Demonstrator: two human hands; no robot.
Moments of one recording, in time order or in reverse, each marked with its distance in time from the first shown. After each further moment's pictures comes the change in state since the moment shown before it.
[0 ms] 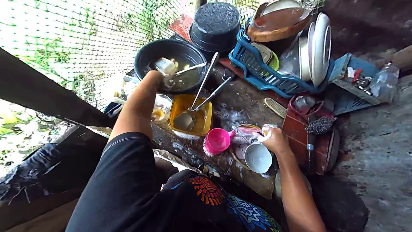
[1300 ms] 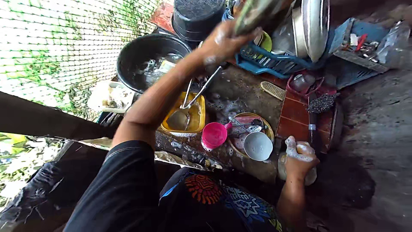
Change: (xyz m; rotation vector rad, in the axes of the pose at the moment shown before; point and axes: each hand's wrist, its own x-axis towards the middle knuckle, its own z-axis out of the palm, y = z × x) left_hand -0.091 0.211 0.015 -0.622 -0.314 1.168; right_hand -0.121 0.010 0.030 0.413 0.854 0.360
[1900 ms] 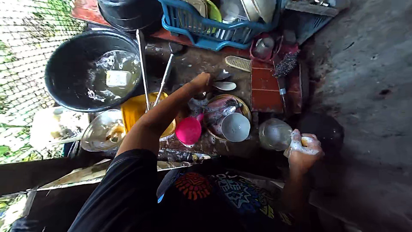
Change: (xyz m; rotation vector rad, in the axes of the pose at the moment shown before) left_hand 0.007 -0.148 0.150 0.576 -0.693 -0.335; right_hand -0.032 0.045 -0.066 -0.139 0.179 0.206
